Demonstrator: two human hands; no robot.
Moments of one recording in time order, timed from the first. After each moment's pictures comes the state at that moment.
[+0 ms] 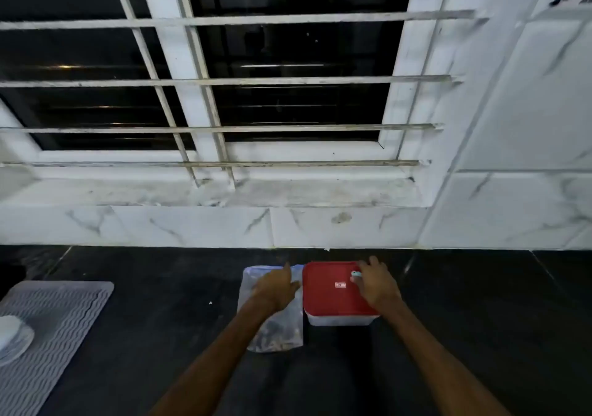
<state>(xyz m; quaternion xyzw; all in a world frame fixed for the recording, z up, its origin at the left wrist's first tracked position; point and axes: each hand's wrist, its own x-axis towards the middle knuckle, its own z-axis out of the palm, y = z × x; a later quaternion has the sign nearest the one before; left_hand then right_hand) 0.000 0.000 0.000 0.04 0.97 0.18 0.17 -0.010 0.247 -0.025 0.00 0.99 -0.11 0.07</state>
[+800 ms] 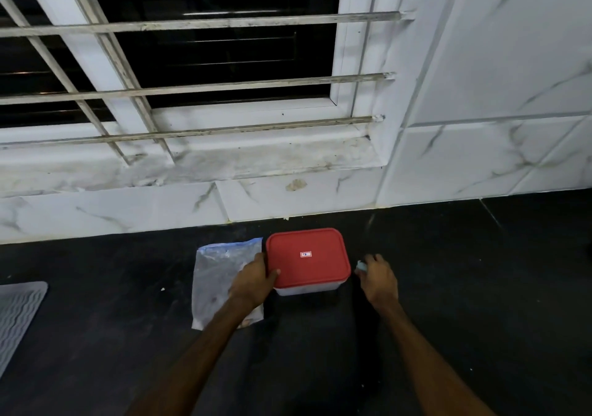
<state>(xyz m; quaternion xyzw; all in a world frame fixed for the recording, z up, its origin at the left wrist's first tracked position) 0.012 0.053 -0.041 0.01 0.95 0.28 0.17 0.034 0.336 -0.099 0.17 0.97 -0.19 0.03</state>
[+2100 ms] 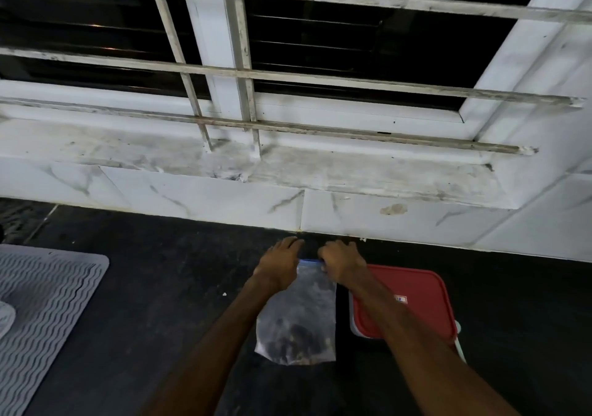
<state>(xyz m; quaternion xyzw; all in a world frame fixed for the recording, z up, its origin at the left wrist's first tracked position) -0.091 -0.075 -0.071 0.12 0.95 0.22 0.17 -0.117 0.094 -0.060 -0.19 0.96 0.06 0.19</state>
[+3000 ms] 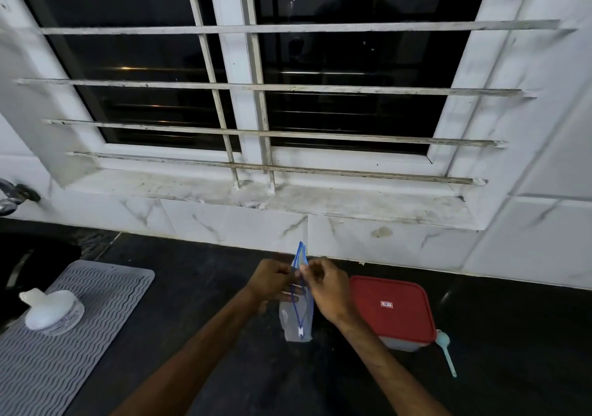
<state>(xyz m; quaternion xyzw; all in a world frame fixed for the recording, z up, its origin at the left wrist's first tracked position) 0.013 -0.068 0.059 -0.15 0.72 0.65 0.19 0.009 0.077 0.031 -0.06 0.83 -0.55 -0.03</state>
